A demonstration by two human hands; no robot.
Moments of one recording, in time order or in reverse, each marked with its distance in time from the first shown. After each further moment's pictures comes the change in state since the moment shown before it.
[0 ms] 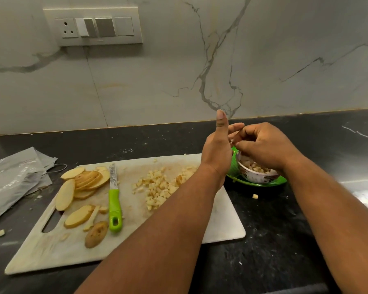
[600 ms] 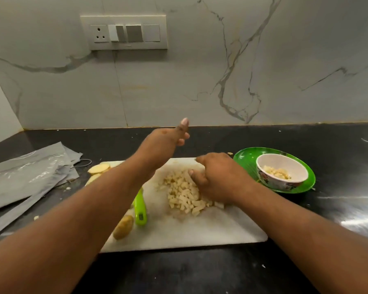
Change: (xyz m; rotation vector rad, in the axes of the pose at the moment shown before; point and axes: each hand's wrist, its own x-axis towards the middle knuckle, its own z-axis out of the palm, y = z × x) left_hand -0.033 0.071 -0.143 0.669 0.132 -0.007; right_hand -0.017 -0.067 0.108 -0.469 -0.170 -0.303
